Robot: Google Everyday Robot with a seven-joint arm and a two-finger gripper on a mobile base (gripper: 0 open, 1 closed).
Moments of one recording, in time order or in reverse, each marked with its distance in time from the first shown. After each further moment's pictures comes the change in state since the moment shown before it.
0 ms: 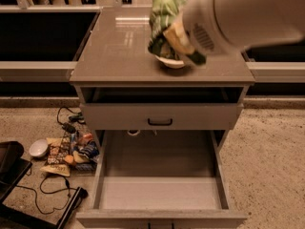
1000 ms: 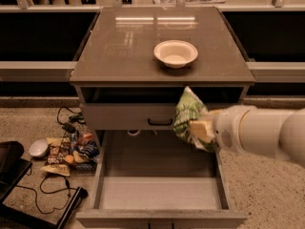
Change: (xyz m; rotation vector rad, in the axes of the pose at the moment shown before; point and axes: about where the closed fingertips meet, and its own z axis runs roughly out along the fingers) arm 0.209 0.059 0.084 -0.218 0.030 0.456
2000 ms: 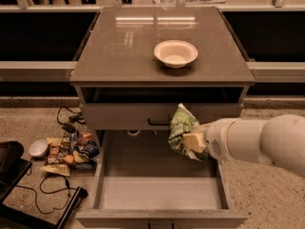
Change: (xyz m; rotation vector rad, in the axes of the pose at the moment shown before) arm 0.045 0.001 0.035 -0.050 0.082 0.040
